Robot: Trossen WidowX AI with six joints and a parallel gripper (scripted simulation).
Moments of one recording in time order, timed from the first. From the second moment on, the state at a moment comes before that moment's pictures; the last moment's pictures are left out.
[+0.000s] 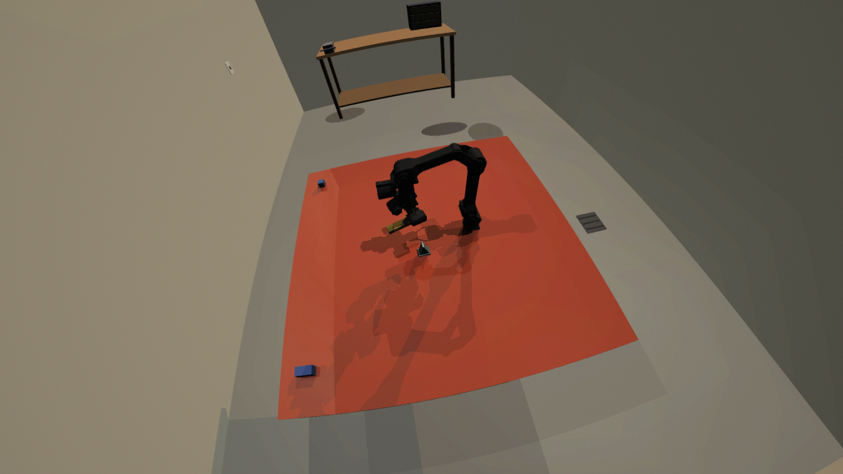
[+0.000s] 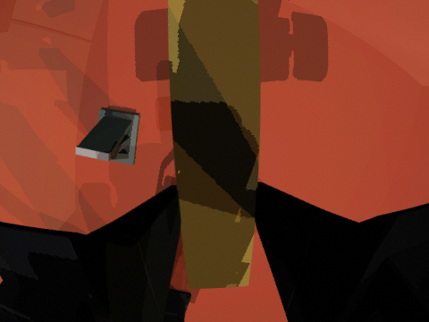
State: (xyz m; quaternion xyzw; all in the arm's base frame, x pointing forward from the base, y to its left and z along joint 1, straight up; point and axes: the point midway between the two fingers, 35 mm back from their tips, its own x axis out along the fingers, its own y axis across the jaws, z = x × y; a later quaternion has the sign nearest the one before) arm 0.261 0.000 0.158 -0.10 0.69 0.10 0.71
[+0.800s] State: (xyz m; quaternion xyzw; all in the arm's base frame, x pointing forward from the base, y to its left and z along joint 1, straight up) arm 0.217 0.082 0.155 -0.02 0.70 0.03 0.71
